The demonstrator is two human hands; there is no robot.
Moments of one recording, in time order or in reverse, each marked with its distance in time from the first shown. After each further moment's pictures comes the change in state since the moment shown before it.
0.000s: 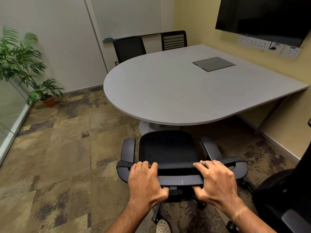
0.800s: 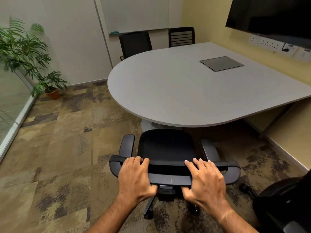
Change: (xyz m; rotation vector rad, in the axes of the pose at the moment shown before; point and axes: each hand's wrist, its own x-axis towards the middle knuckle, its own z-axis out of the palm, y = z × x) left_hand 0.025 -0.035 -0.009 0.010 -0.009 0.021; right_hand 0.028 -0.032 0.001 -0.029 -0.023 -0.012
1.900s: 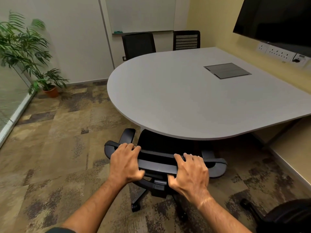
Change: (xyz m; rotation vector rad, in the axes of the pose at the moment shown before) left_hand 0.119 -0.055 0.007 0.080 -0.035 -0.012; right_hand 0.117 -0.025 0.009 -0.058 0.022 0.042
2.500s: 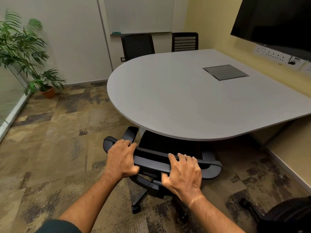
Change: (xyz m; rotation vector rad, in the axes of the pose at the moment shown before) left_hand 0.010 -0.040 -0.003 0.009 -0.008 0.031; right_hand 0.003 -0.042 0.000 -0.033 -0.031 0.005
